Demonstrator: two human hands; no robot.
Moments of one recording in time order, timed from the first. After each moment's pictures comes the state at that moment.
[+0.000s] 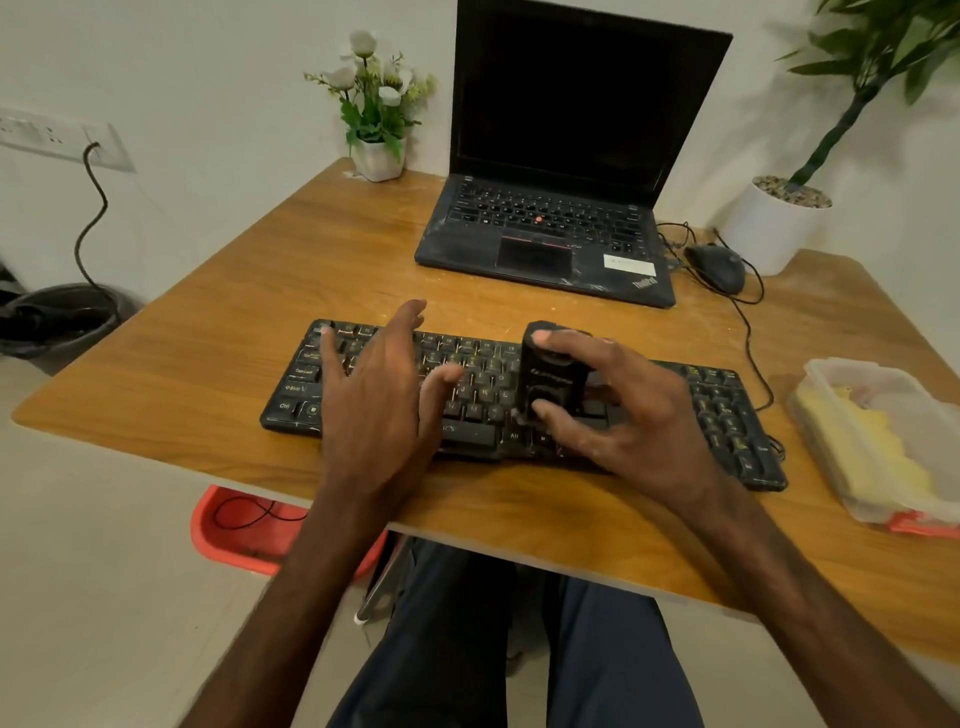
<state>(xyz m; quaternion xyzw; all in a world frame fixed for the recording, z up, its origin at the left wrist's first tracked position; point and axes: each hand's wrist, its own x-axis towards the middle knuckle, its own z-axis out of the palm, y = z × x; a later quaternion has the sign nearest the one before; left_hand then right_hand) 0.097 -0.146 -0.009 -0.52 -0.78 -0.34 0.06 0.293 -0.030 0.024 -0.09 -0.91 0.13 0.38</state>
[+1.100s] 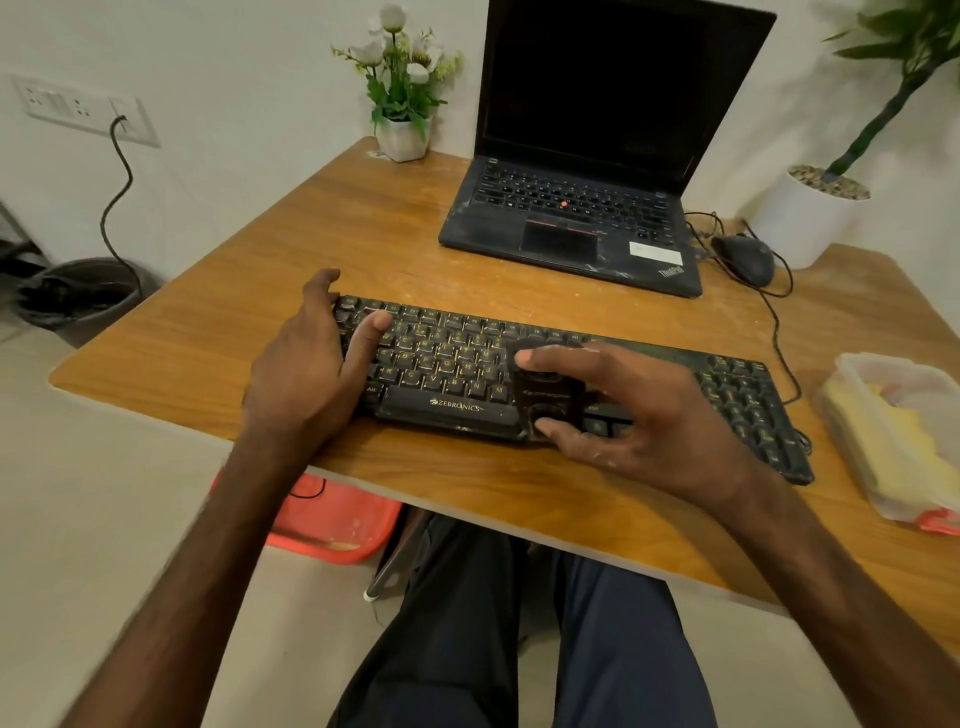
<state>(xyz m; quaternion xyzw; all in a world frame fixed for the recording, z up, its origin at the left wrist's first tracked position) 0.026 -0.172 -0.014 -0.45 -0.82 -0.35 0.02 0.289 -0.040 0.035 -0.02 -0.95 0.17 0.27</state>
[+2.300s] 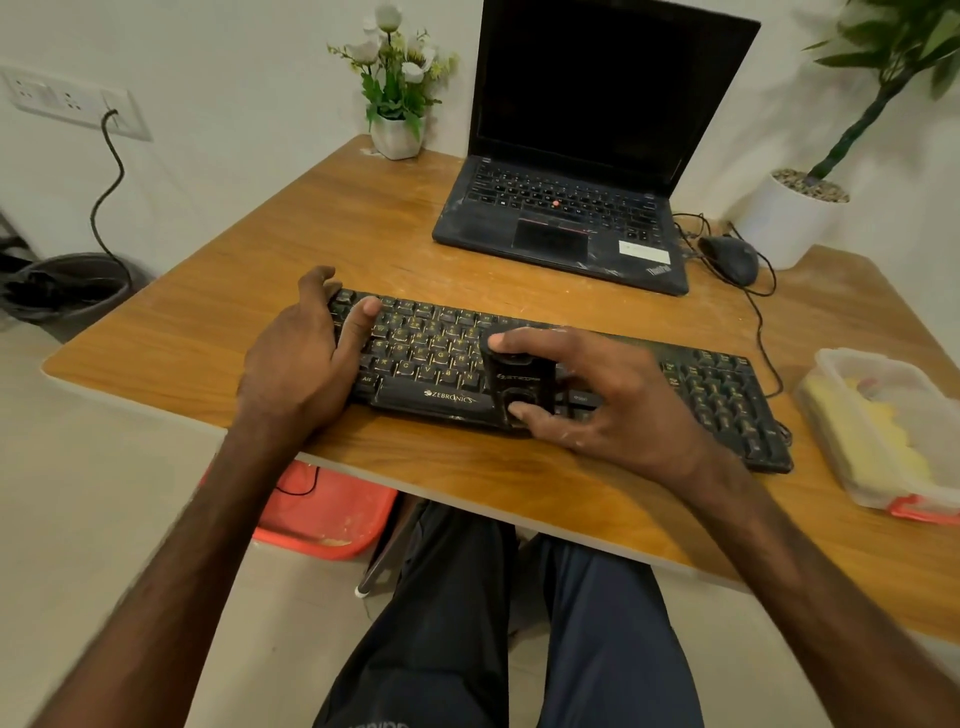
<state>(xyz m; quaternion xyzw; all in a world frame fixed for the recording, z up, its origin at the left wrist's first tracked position) 0.022 -0.172 -0.015 -0.45 -0.82 -0.35 0.02 0.279 -0.045 0.035 -0.02 -0.95 0.17 0.27</state>
